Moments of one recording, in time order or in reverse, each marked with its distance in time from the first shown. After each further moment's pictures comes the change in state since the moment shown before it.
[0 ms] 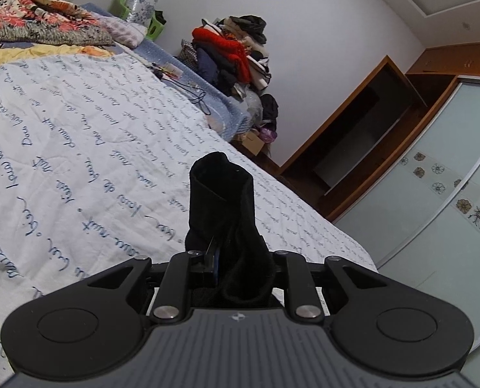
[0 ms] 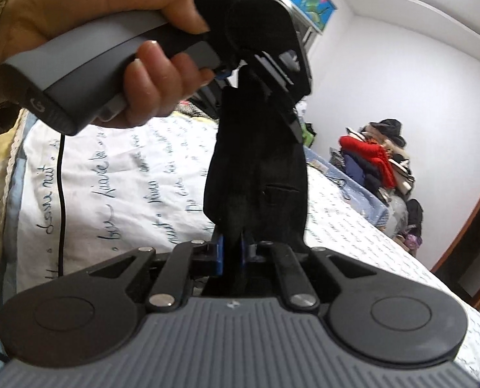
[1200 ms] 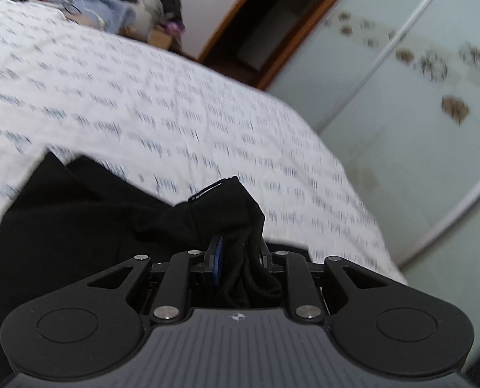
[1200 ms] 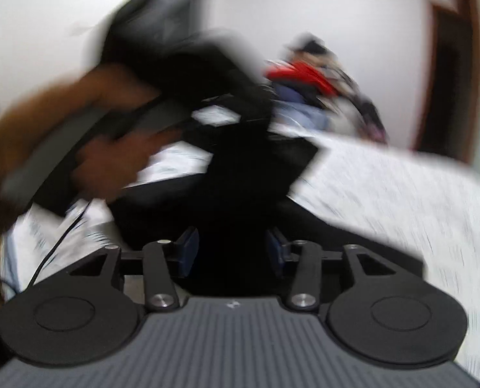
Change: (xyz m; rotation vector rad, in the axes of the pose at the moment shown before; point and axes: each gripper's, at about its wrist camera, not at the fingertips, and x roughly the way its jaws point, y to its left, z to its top) left arm 0.122 -0.148 -0.152 0.275 0.416 -0.212; right arm -0.155 -0.151 -0.114 0.572 0.128 -0.123
